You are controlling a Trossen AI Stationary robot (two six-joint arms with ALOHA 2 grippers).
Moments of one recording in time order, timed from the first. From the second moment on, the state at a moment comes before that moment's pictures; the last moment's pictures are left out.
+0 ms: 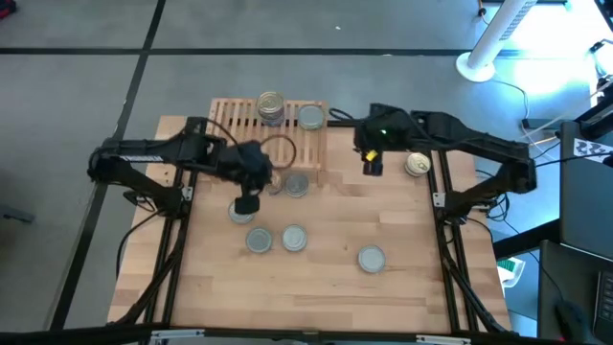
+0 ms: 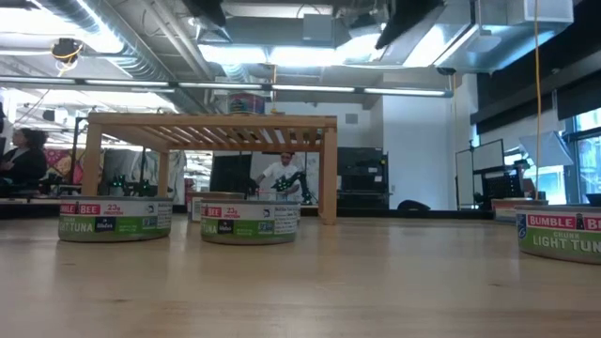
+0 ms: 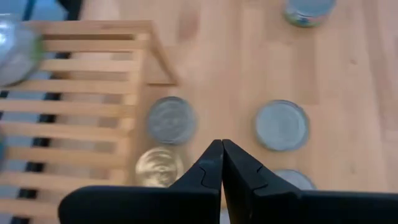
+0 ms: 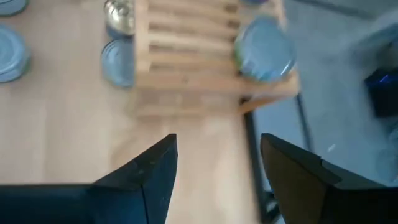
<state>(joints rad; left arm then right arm) -0.03 1.35 1.46 -1.07 -0.16 -0.03 -0.20 1.39 1.57 -1.02 0.25 -0.32</state>
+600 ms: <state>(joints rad) -0.23 1.60 1.46 -1.05 -0.14 -0.19 0.15 1.24 1.00 -0.62 0.25 0.02</state>
